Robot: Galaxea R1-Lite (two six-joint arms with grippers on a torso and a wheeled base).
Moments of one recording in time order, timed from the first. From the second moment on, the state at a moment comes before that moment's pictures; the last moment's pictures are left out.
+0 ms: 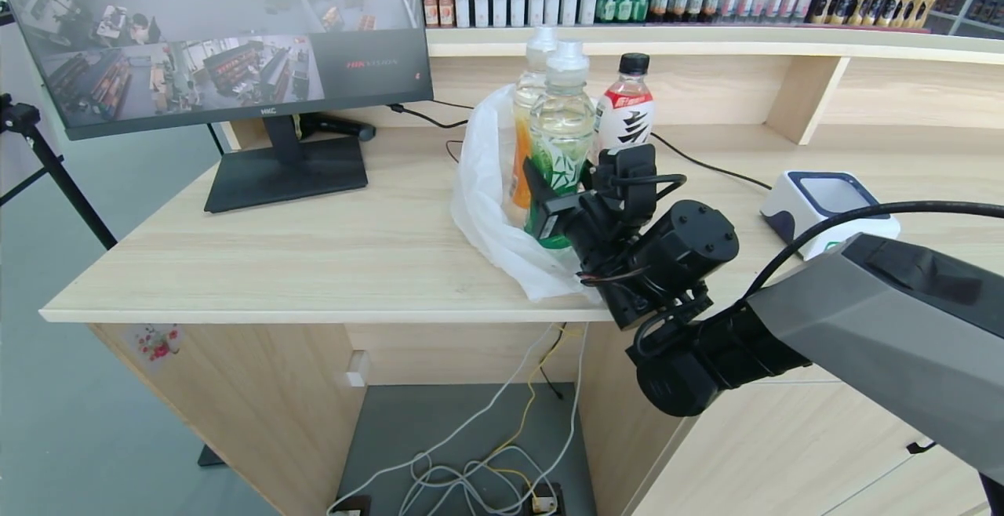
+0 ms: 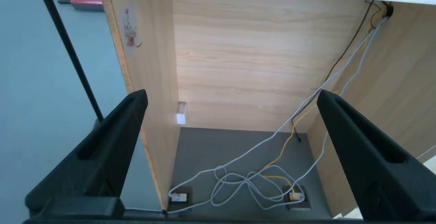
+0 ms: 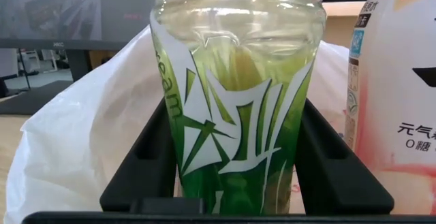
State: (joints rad) left arm 0.00 0.00 0.00 0.00 0.00 0.01; right arm 0.62 2.26 -1.21 -1.57 -0.15 -0.16
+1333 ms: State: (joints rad) left arm 0.00 0.00 0.00 0.00 0.00 0.01; right arm 0.62 2.26 -1.23 -1.57 -0.18 -0.10
